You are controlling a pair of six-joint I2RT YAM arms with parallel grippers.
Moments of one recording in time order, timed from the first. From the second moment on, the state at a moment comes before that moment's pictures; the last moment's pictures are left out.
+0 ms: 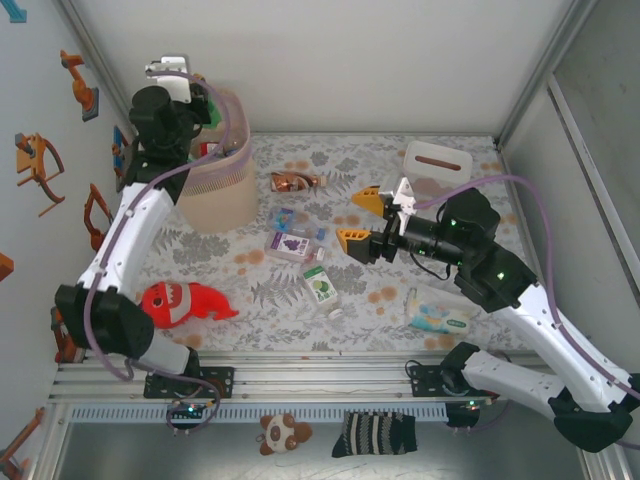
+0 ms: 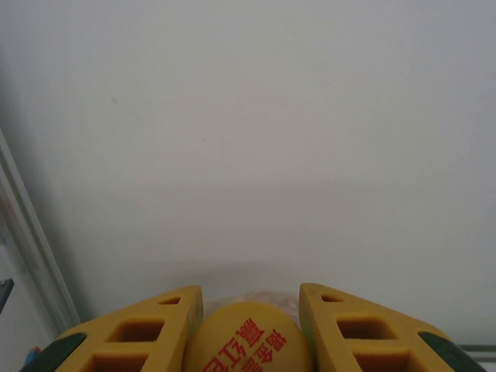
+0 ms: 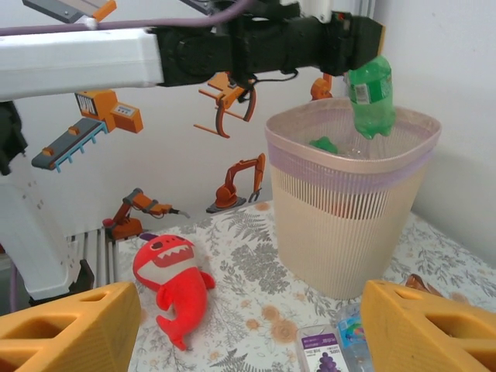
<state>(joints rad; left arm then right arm) -0.22 1.55 1.54 0.02 -0.19 0.06 0.74 0.91 1.13 -0.31 -0.48 -0.01</state>
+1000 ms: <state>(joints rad) -0.12 1.88 1.61 0.07 -0.03 -0.16 0.74 0.88 1.13 -0.34 -0.42 -0.02</state>
